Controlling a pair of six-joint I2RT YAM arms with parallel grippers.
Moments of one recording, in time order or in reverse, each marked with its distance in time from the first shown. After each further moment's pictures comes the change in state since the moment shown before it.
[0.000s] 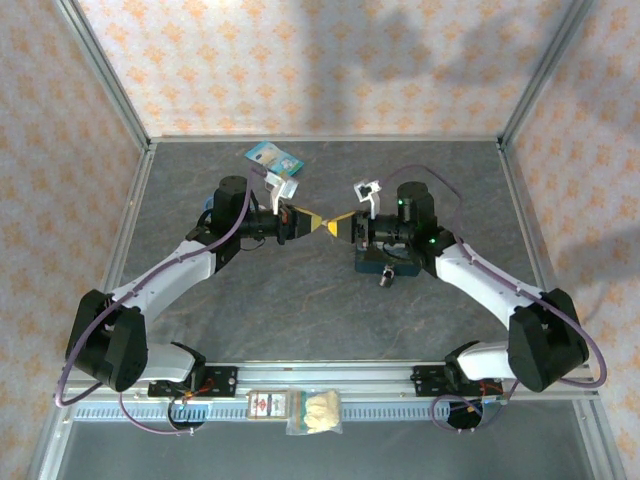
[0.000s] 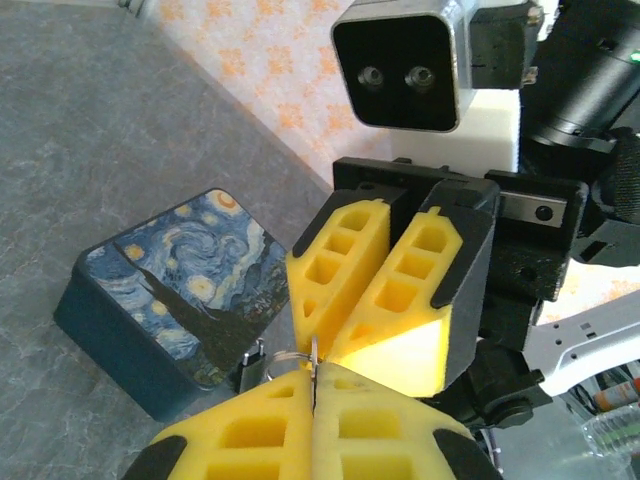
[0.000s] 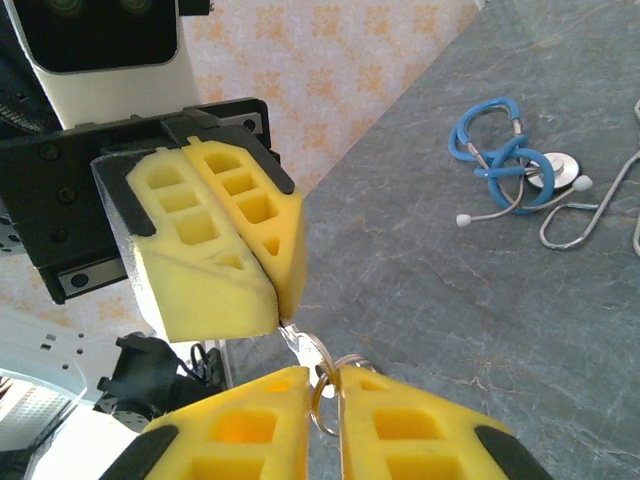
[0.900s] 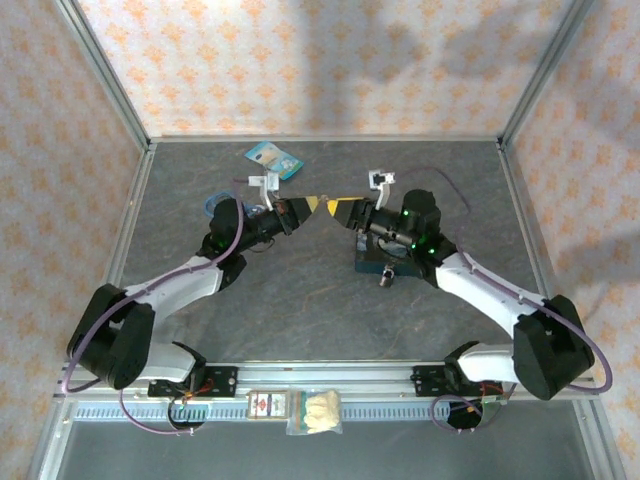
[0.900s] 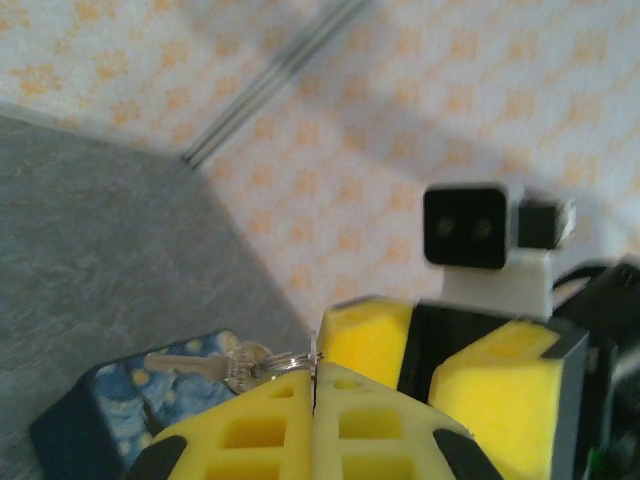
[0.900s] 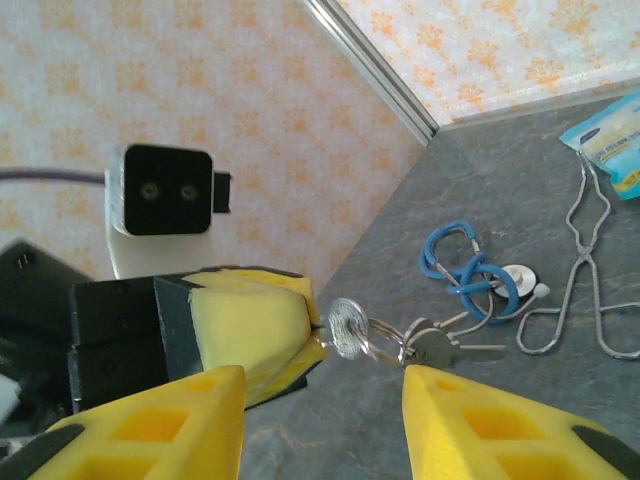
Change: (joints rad) left arm -0.054 0.007 -0.169 0.512 -0.333 -0.393; right arm 0.035 -0.052 -0.058 0.252 0.274 0.238
